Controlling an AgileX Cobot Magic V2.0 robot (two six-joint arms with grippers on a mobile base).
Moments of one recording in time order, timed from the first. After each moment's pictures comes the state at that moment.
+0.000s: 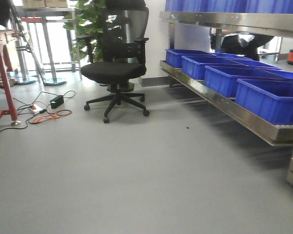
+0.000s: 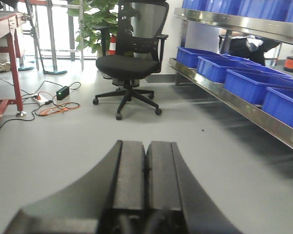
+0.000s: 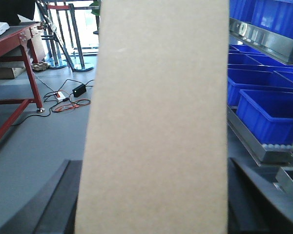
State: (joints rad) left arm -0.11 -0.01 0.03 -0.08 0.05 0.02; right arm 0.24 0.24 -0.74 -0.13 0.66 0.20
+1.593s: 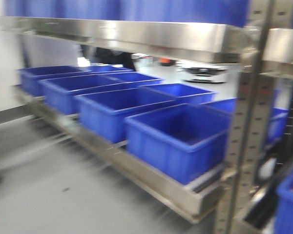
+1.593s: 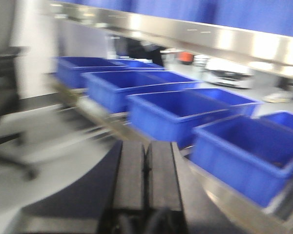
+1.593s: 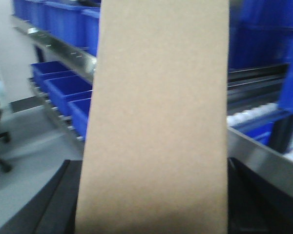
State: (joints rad) left arm -0.04 -0.01 0.03 -0.08 0.05 0.02; right arm 0.24 0.24 -0.74 -0.13 0.66 0.20
